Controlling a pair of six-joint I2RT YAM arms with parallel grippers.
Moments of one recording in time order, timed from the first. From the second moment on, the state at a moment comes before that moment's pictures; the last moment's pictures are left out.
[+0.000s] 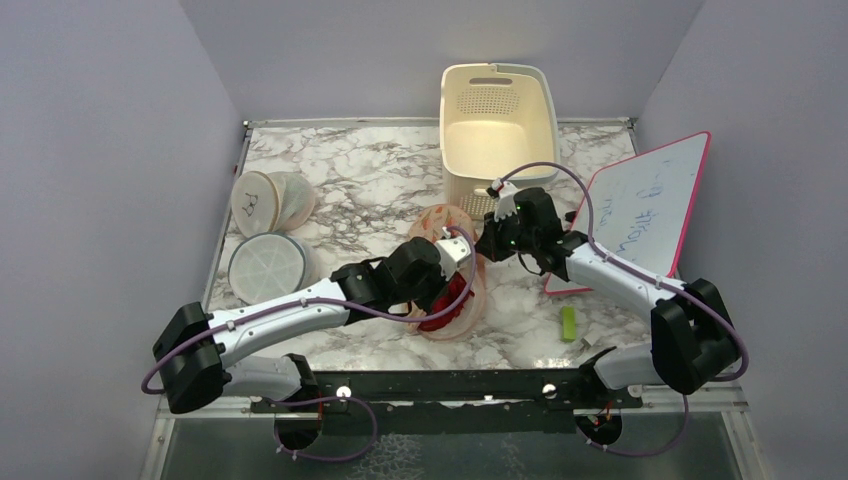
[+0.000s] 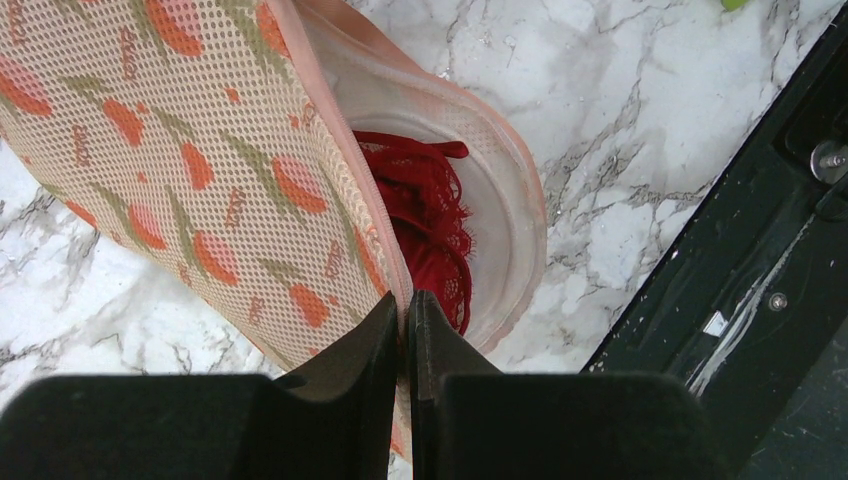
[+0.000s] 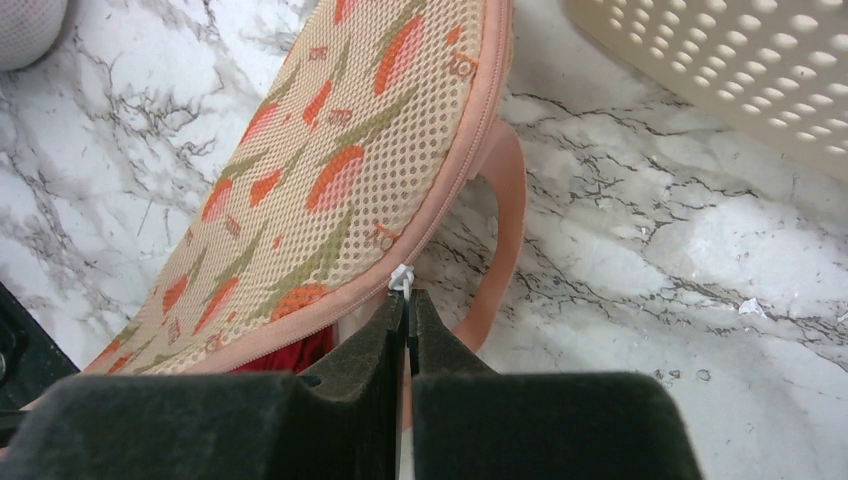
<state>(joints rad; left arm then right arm) -1.05 1.23 0.87 -0.34 -0.03 -0.12 0.51 1.38 0.80 -0.07 -0.27 0.17</state>
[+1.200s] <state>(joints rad) -1.05 1.43 0.99 -0.22 -0.10 -0.31 0.50 1.23 0.68 -0.05 -0.62 0.20</state>
